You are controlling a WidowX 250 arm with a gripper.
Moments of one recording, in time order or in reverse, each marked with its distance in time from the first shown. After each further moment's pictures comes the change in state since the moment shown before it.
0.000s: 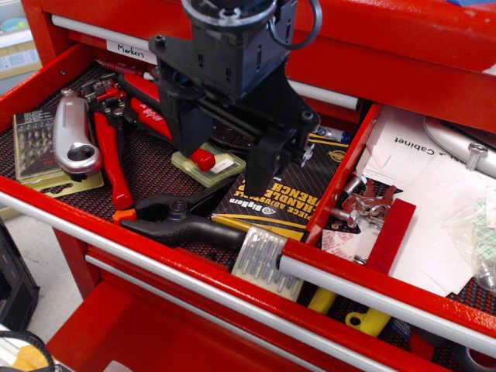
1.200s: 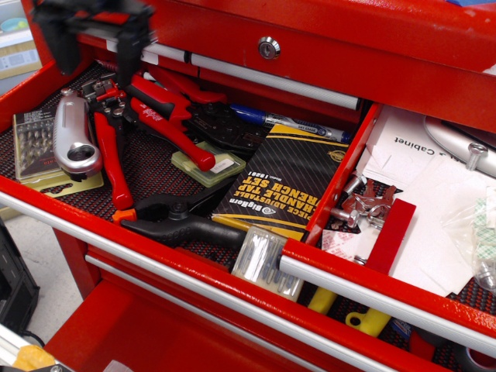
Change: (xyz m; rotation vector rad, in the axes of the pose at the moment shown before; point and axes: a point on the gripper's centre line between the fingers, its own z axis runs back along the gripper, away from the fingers) arm 0.047 0.187 -0.060 0.042 0.073 0.441
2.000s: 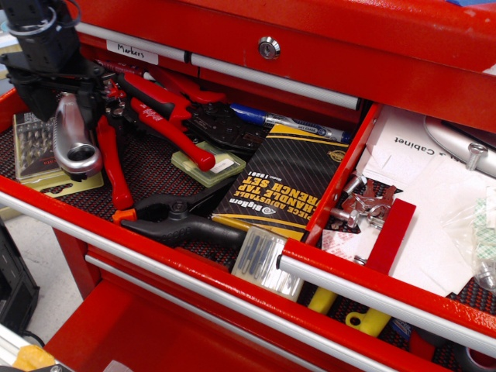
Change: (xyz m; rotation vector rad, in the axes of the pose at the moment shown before) arm 0.007 0.038 -0.067 -0.086 -0.072 -0.057
